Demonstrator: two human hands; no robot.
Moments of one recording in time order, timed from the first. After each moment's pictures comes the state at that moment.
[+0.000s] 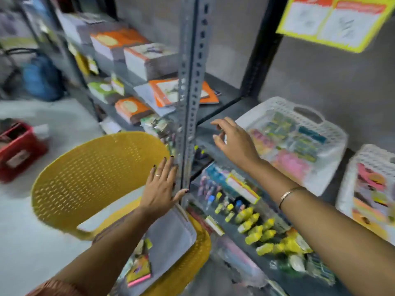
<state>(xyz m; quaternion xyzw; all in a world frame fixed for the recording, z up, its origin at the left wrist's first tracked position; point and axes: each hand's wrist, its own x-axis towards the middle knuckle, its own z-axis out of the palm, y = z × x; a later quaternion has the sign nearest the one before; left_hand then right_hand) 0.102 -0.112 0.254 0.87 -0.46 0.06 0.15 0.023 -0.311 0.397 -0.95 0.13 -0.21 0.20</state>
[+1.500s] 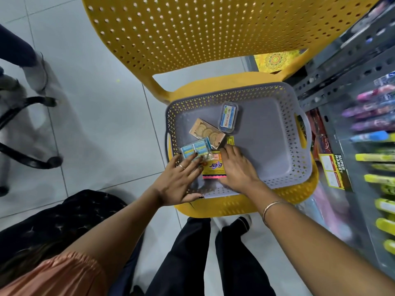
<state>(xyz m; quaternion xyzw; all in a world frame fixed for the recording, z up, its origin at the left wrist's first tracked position) 0.021 0.119 -0.038 0.88 -0.43 -0.17 0.03 0.025 -0.095 -0.038 -0.95 -0.14 0.24 0.12</state>
